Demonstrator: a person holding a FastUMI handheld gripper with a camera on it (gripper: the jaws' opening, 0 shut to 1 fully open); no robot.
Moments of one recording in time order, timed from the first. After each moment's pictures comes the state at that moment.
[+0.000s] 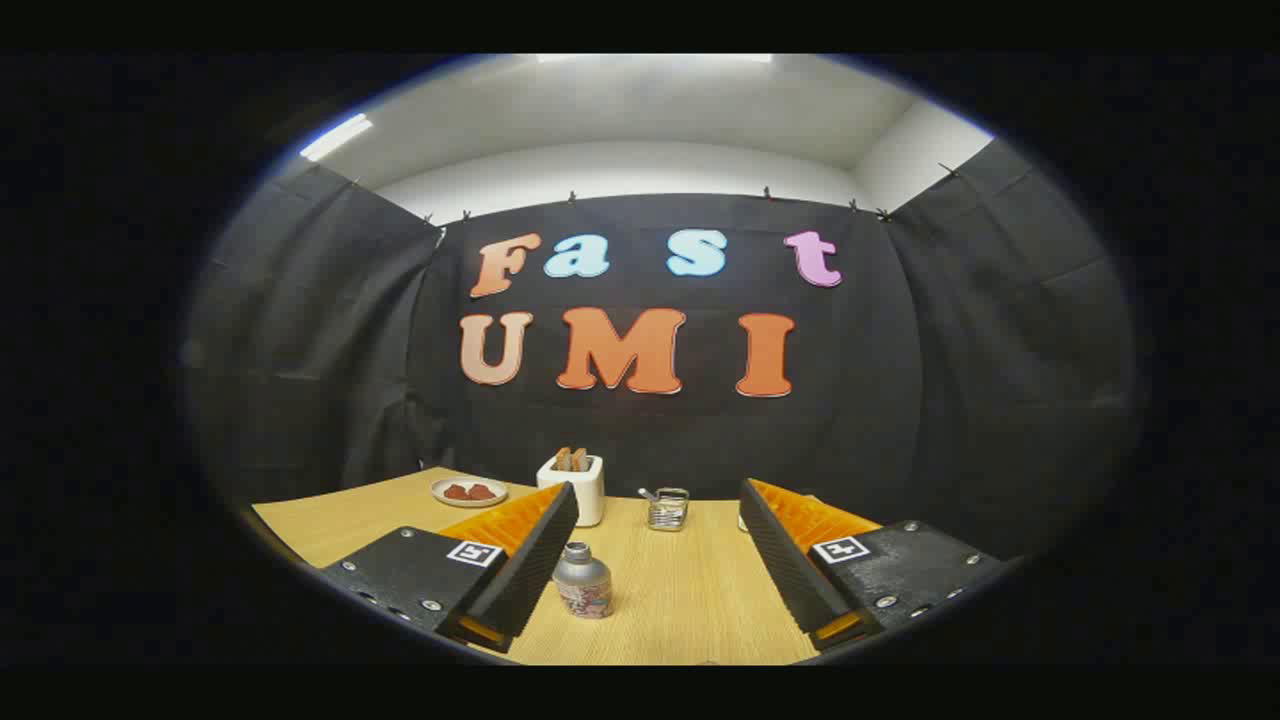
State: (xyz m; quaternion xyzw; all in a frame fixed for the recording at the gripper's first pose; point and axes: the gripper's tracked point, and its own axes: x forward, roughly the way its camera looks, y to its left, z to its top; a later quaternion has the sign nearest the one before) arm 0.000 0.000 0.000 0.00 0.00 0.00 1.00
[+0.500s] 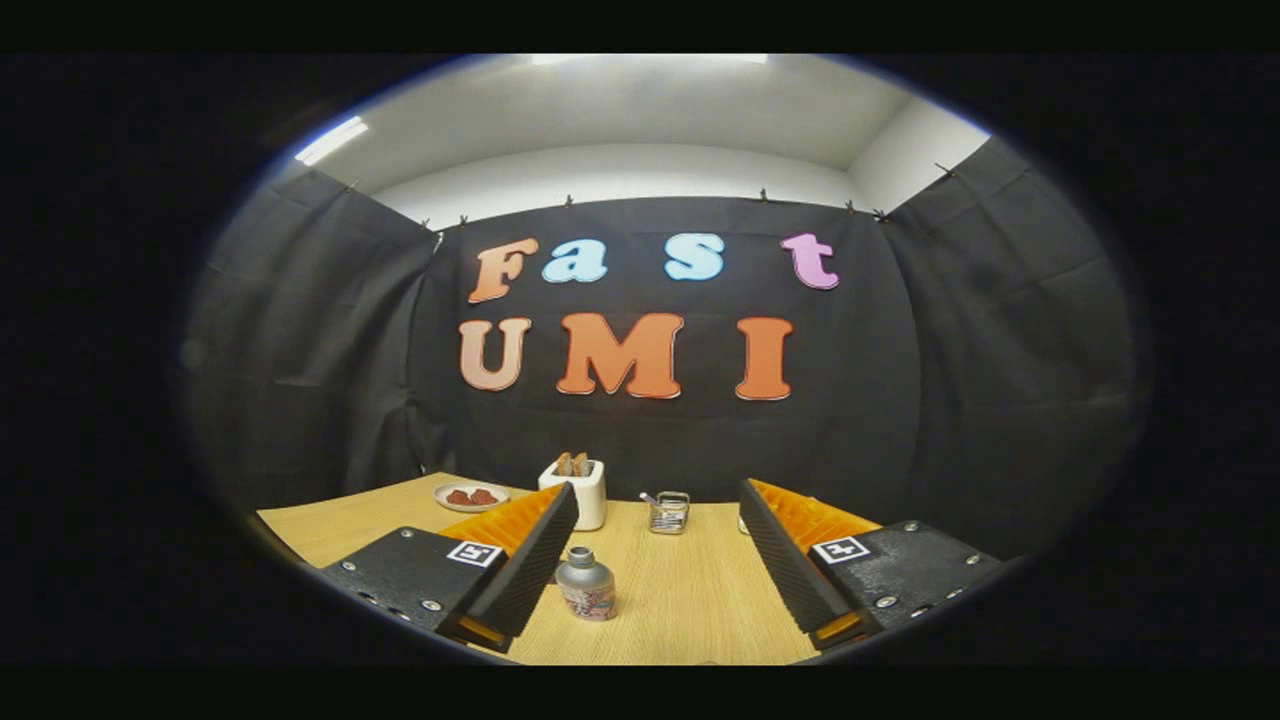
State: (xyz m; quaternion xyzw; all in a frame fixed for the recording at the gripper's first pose) arm 0.000 0.003 0.001 0.01 0.00 0.00 1.00
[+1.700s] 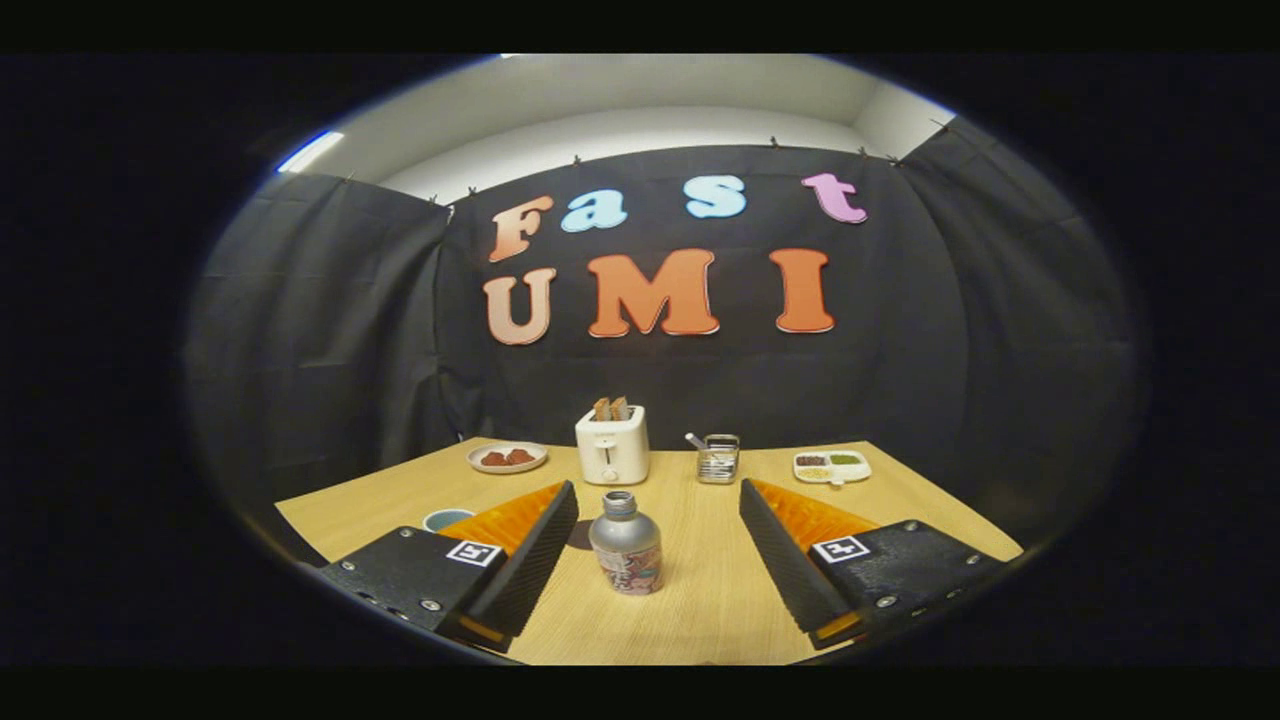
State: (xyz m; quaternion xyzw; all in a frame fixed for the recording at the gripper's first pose) arm 0.021 0.044 -0.102 0.04 0.09 0.06 0.99
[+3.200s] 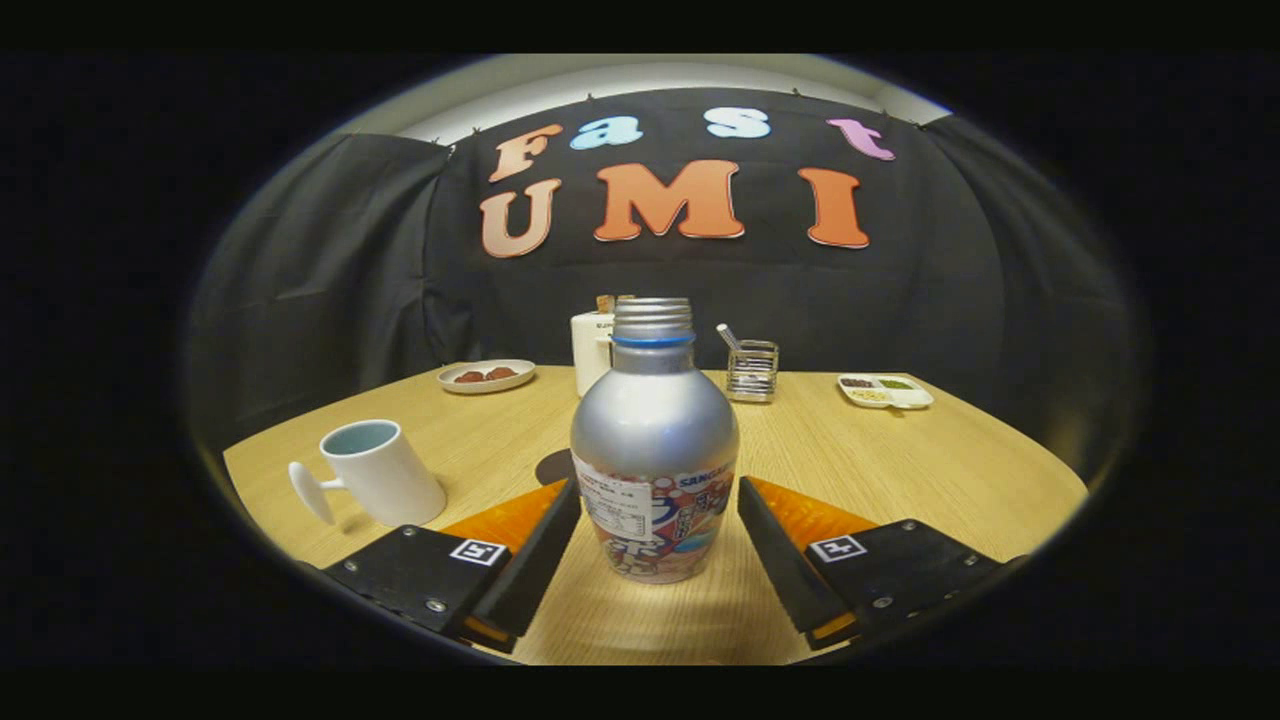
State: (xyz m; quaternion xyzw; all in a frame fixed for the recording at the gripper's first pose) arm 0.081 0.090 -0.264 0.01 0.18 0.06 0.98
